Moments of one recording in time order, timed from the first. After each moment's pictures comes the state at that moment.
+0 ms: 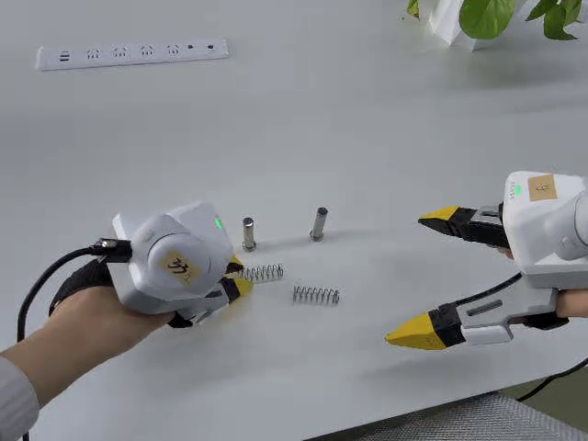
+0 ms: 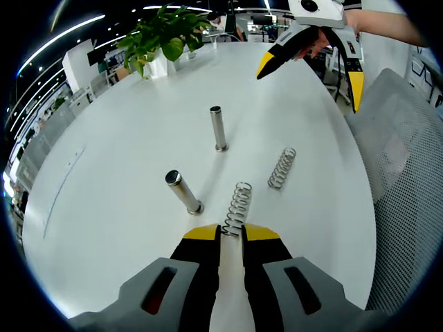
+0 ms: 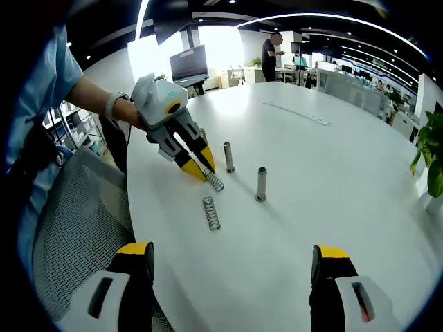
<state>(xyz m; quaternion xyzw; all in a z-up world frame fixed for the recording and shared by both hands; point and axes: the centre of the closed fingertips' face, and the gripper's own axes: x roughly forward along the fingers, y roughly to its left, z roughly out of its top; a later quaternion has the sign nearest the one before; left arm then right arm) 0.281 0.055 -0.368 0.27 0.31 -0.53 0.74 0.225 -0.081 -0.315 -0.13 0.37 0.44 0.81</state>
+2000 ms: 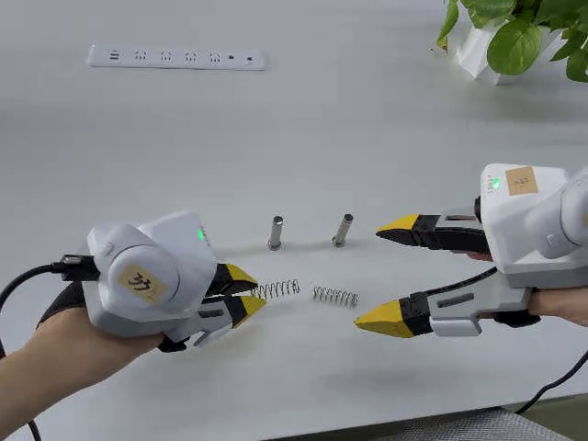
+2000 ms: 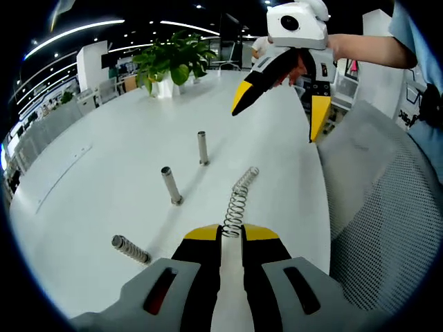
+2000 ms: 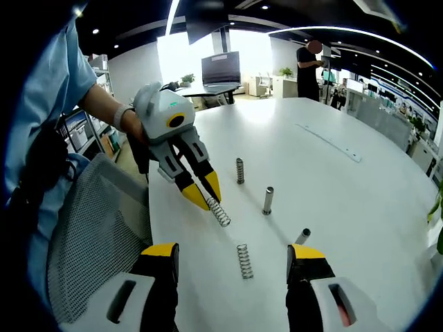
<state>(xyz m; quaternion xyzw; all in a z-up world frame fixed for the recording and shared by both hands) 0.236 0.076 -0.327 0.18 0.28 -0.55 0.77 0.223 -0.006 -0.282 -0.16 0.33 0.51 0.77</state>
